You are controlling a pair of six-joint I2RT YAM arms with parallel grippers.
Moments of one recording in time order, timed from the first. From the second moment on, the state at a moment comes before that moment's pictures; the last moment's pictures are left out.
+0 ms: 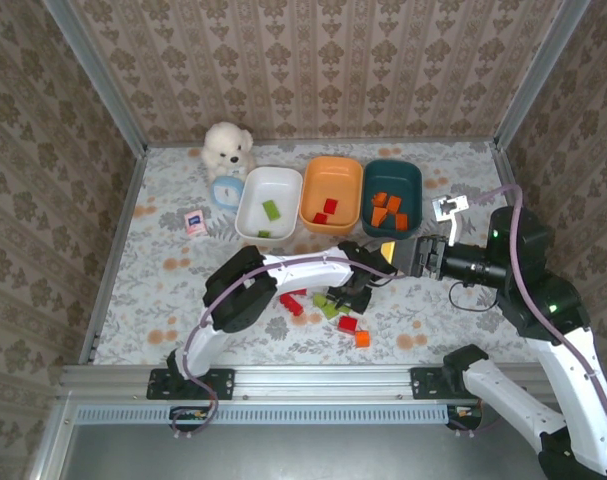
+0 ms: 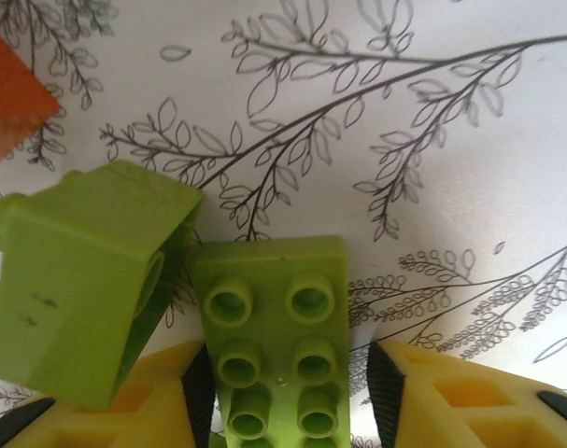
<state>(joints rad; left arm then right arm) -1.18 2.16 1.64 -0.97 -0.07 -0.66 0.34 0.74 1.18 -0.81 -0.66 0.61</state>
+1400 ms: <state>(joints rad) -0.53 1.89 1.74 -1.02 -0.17 -0.49 0.42 1.10 1.35 -0.75 -0.62 0.57</state>
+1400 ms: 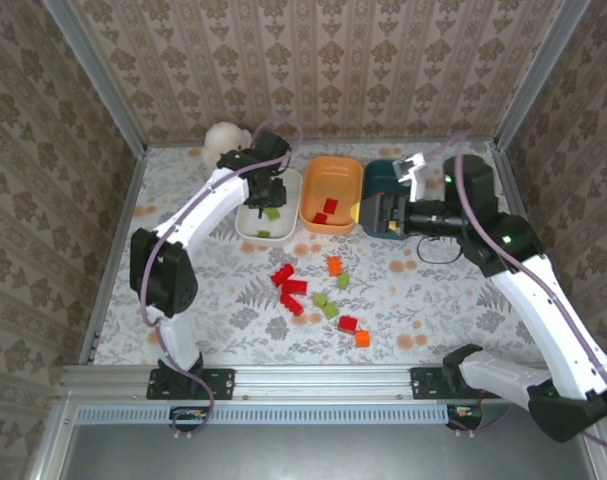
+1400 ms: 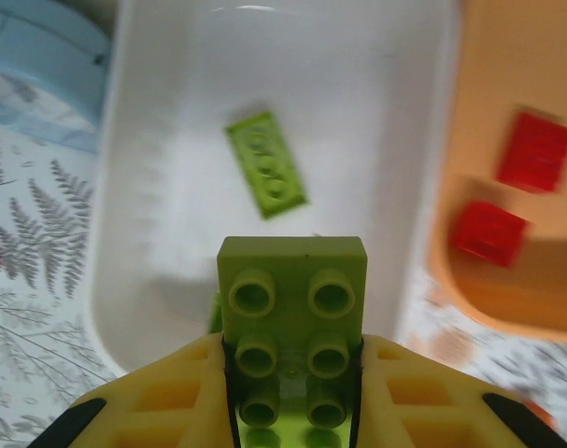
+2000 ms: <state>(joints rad) -0.43 2.21 1.90 -1.05 -0.20 -0.42 0.60 1.26 1.34 -0.78 -0.53 0.52</state>
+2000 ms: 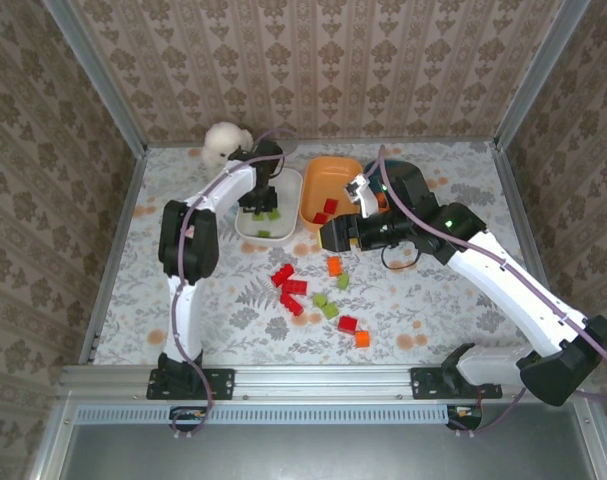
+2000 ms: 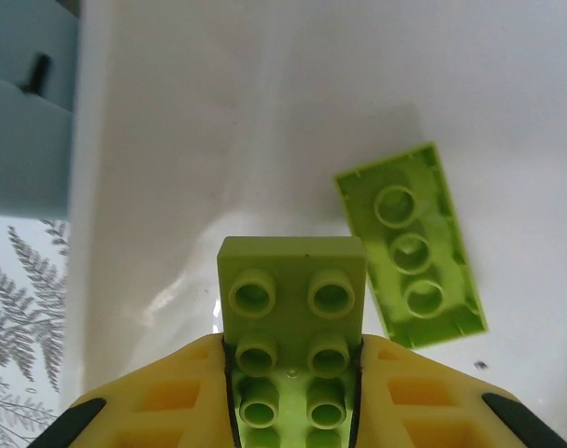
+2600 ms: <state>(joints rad) -0.43 2.26 1.92 -1.07 -0.20 -0.40 0.63 1.30 1.34 -0.83 -0.44 0.43</state>
